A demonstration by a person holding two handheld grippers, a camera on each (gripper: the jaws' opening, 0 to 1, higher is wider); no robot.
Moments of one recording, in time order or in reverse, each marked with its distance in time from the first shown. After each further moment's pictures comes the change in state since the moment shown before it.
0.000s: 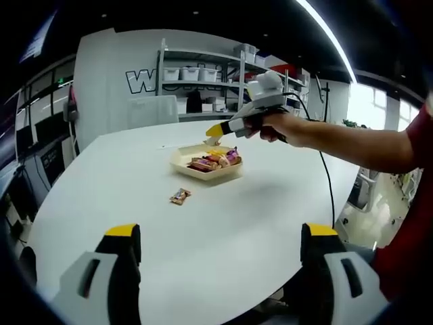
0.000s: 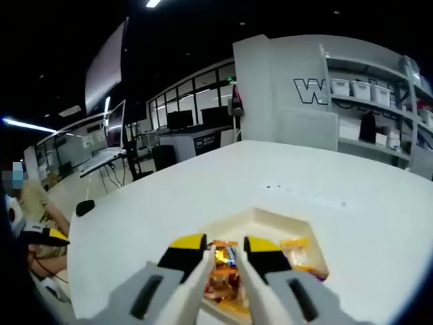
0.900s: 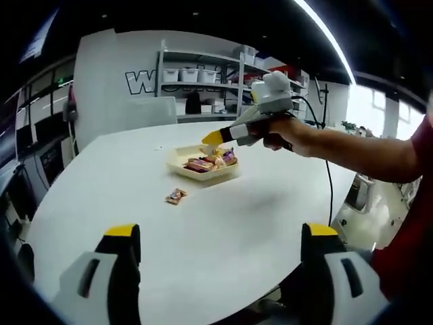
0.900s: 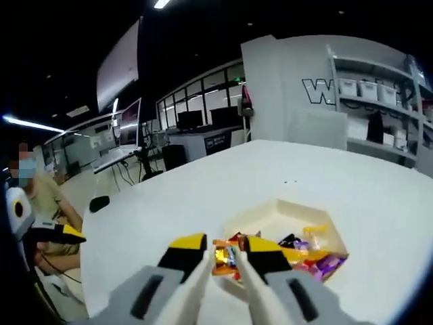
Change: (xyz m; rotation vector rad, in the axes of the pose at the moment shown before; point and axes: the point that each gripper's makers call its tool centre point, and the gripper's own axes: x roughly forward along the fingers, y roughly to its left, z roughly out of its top) left arm -0.003 -0.009 -0.001 -0.004 -0.010 -0.007; right arm -0.019 0.043 -0.013 -0.006 -0.003 0.056
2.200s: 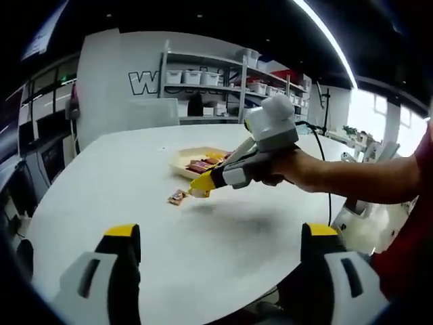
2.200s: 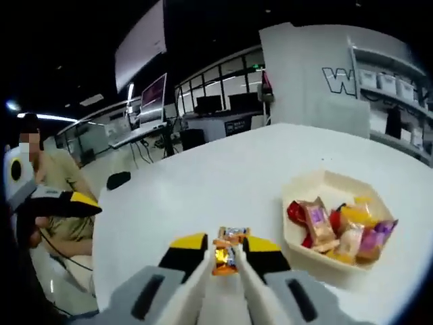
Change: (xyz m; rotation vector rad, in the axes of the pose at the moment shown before) left arm -0.004 0.001 0.003 -0.020 -0.021 0.005; right arm 0.015 0.075 -0.051 -0.037 0.078 0.107
